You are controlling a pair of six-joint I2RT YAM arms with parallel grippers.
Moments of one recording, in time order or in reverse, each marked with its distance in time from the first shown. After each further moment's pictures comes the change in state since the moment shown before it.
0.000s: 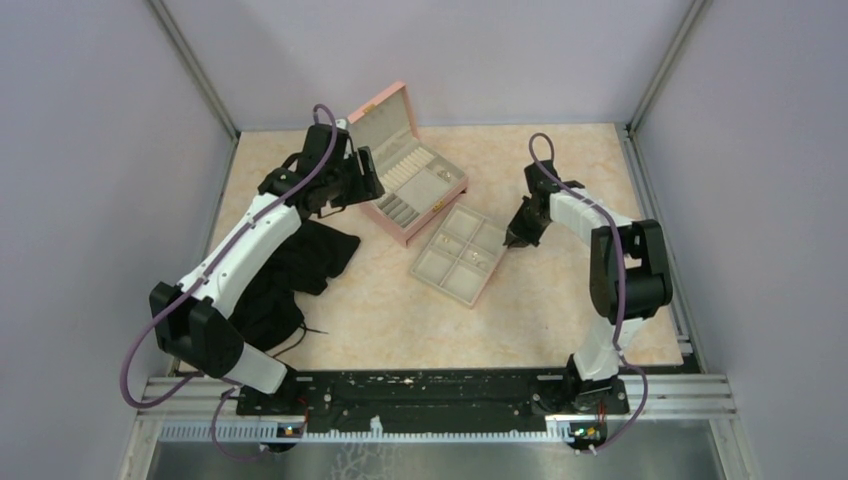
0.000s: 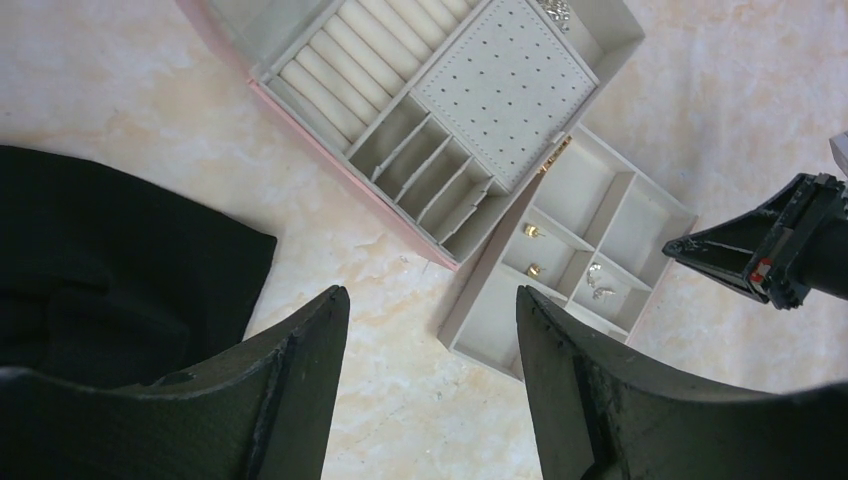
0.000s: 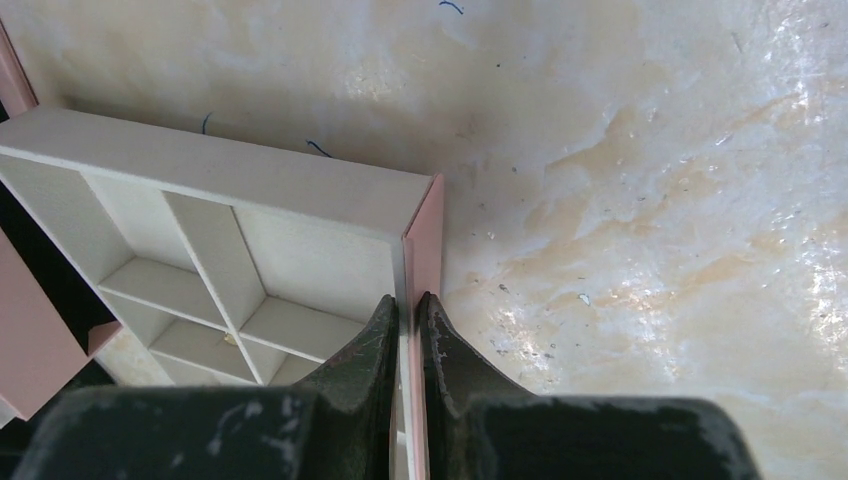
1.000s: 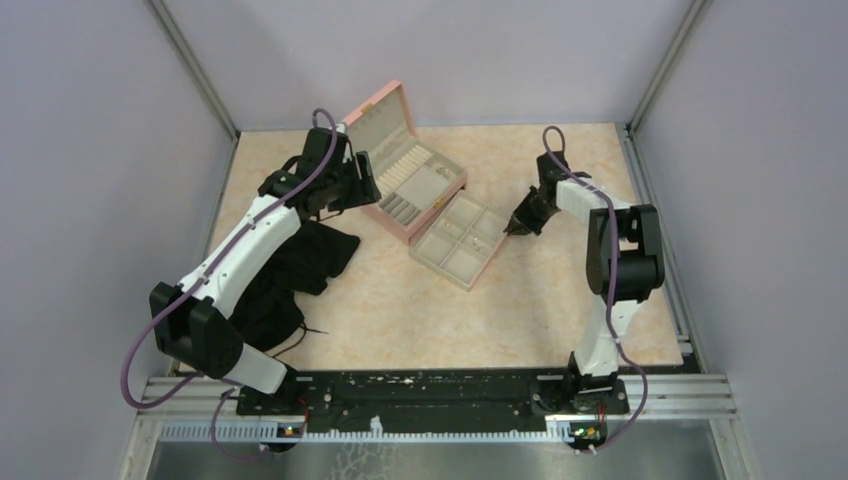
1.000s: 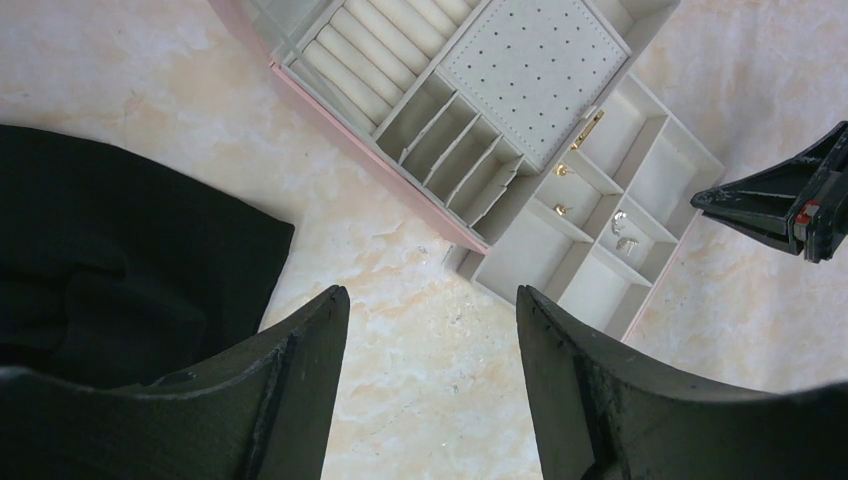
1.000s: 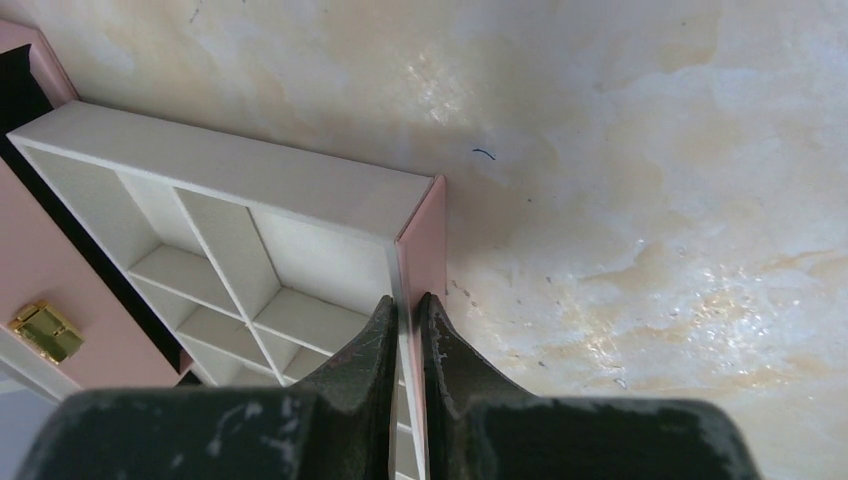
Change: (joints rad) left arm 0.020 -0.006 -0.027 -0.010 -0.018 0.013; right arm -0.087 0.136 0.113 0.025 -0.125 0.024
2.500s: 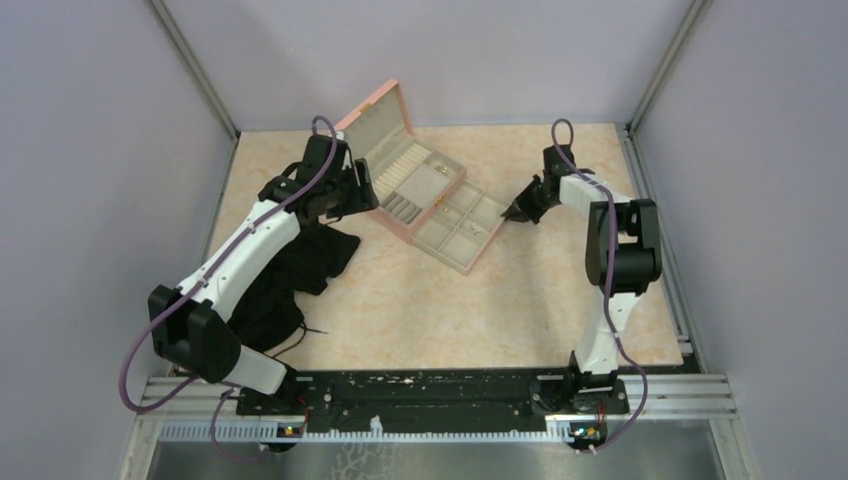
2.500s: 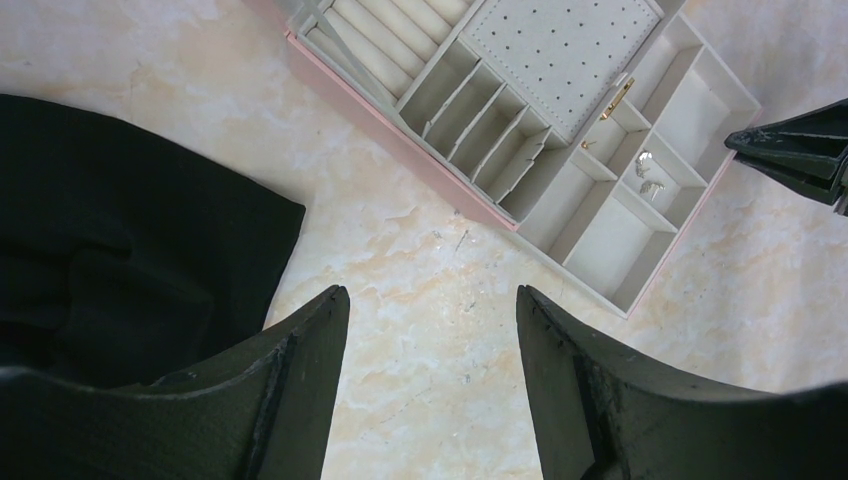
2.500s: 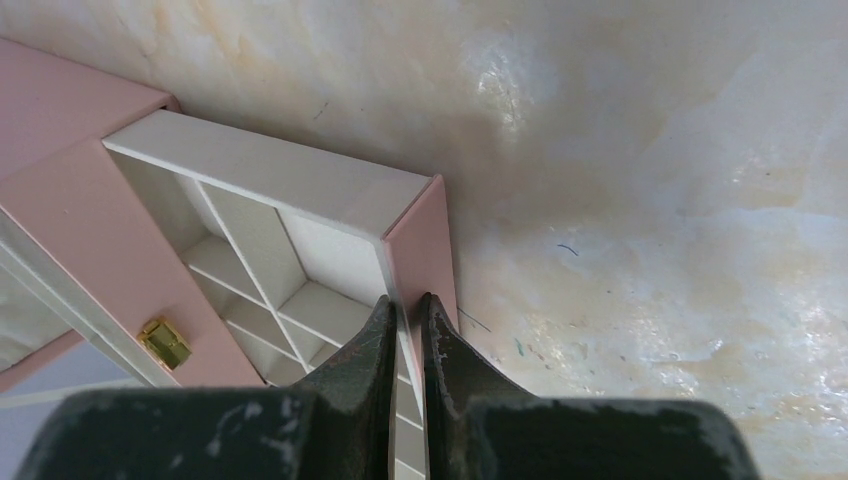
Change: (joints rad) left arm 0.001 -0.023 -0.053 0.003 -0.007 -0.005; right arm -0.043 0.067 0.056 0.116 -0.105 0.076
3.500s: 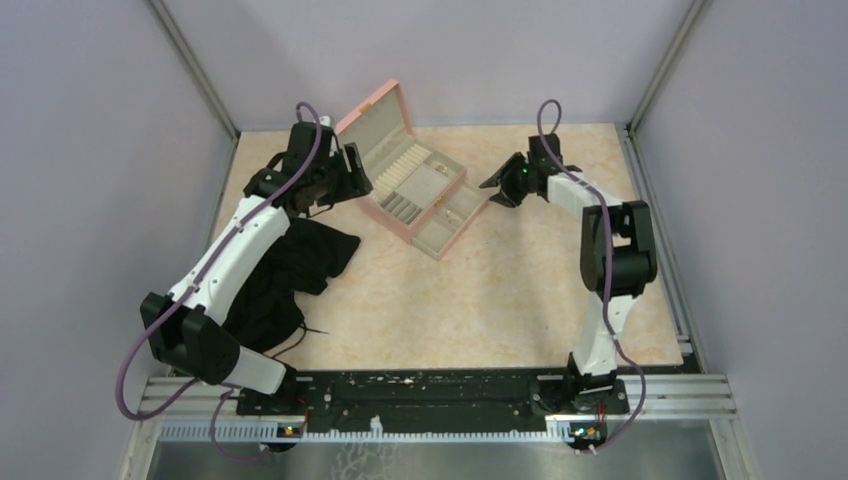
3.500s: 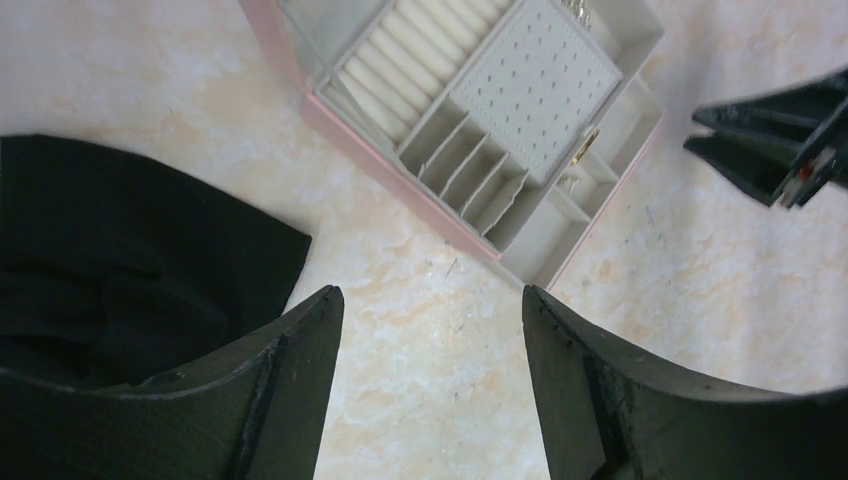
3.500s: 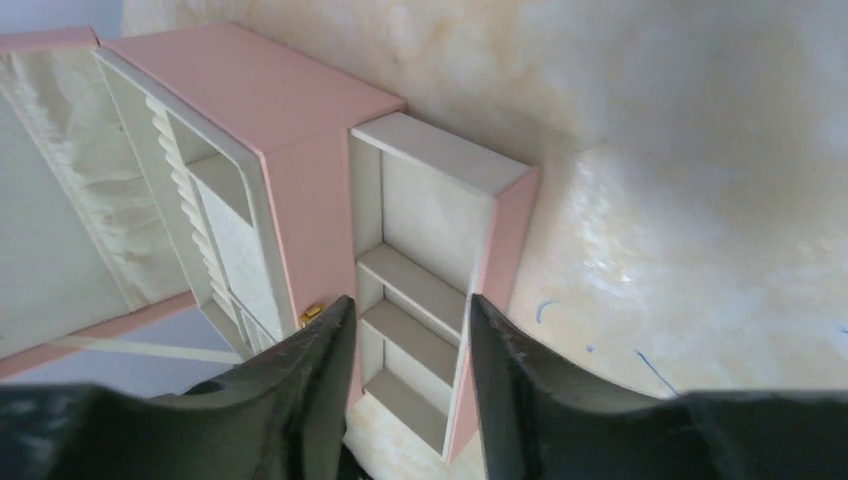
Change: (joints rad) left arm 0.032 -0.018 0.045 -0.014 0.011 0.000; right arm 0.100 0.013 0.067 0.220 -0.021 0.086
